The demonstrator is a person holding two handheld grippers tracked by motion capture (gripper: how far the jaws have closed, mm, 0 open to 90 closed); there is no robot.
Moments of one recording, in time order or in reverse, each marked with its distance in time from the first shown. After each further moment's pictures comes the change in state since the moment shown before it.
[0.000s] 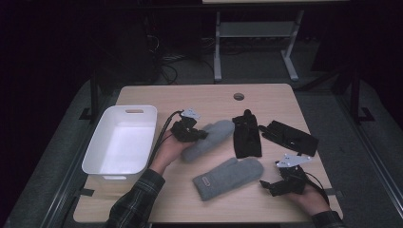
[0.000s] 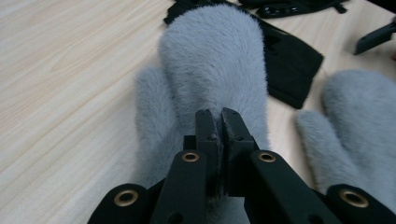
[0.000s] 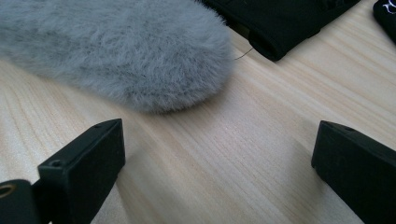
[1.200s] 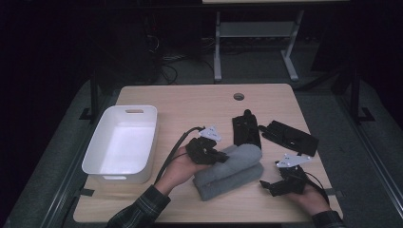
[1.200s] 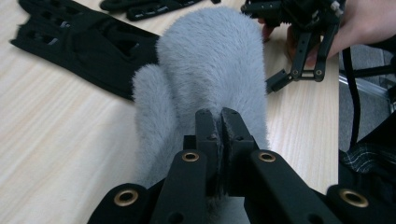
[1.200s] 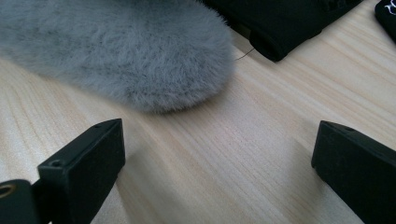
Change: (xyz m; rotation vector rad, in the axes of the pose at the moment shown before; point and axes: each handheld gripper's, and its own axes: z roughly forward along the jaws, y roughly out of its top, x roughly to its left) left arm -0.101 0.009 -0.009 0.044 -0.187 0.147; right arm 0.000 0.000 0.000 0.000 0.003 -0.007
